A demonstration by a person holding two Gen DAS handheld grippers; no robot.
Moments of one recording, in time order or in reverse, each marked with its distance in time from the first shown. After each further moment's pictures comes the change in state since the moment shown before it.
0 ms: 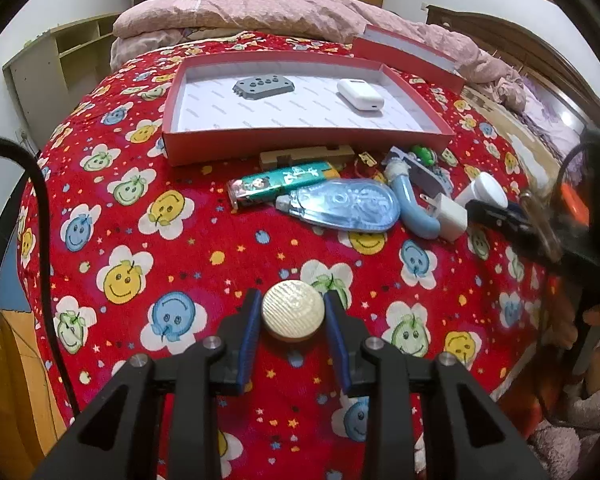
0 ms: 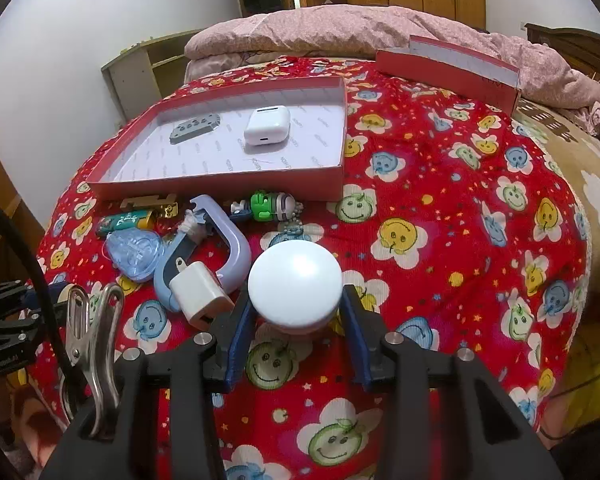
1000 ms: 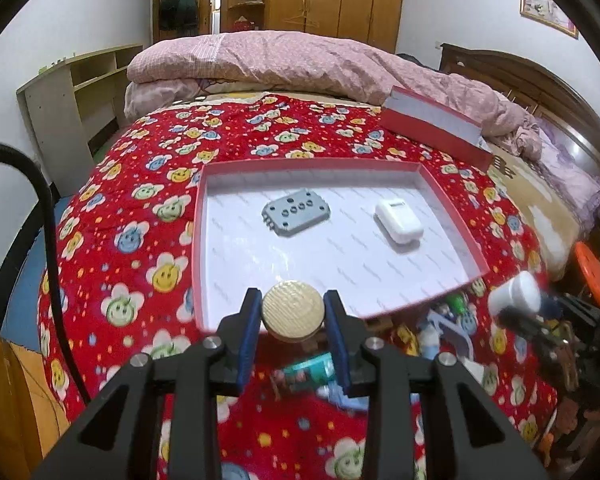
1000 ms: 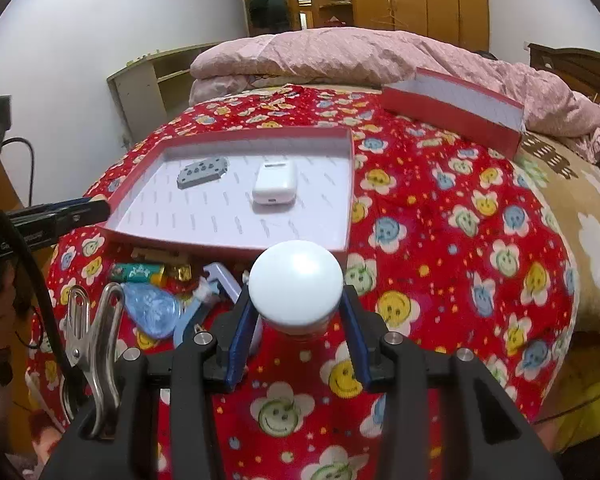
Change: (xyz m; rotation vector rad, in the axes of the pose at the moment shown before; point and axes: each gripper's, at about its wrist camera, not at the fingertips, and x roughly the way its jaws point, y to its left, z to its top) left arm 0.001 0.026 0.115 -0.032 -0.140 0.044; right arm -0.014 0.007 0.047 -0.036 -0.058 -0.002
